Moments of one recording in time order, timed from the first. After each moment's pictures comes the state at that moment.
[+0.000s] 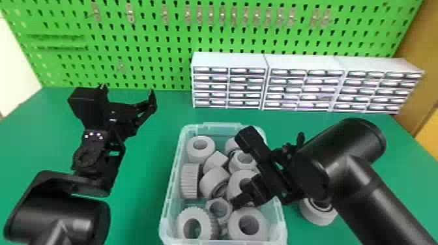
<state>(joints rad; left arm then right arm) -0.06 0.18 -0.10 -1.78 0.07 0.02 0.07 -0.46 -0.26 0.55 -1.79 -0.33 1.54 0.29</state>
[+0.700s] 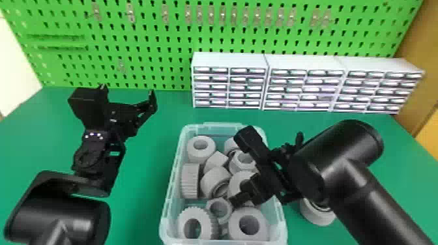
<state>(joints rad) -0.06 0.18 -0.10 -1.78 0.07 0.02 0.07 -0.45 -0.26 0.55 -1.78 -0.26 1.51 0.36</state>
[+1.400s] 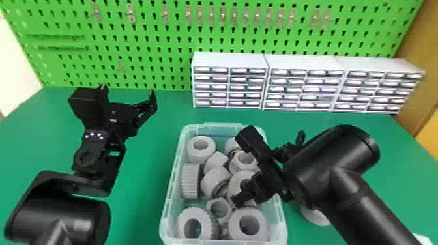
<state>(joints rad) -0.06 0.18 -0.10 -1.78 0.07 0.02 0.07 -0.43 -0.24 0.56 -1.76 -0.02 1.46 0.56</state>
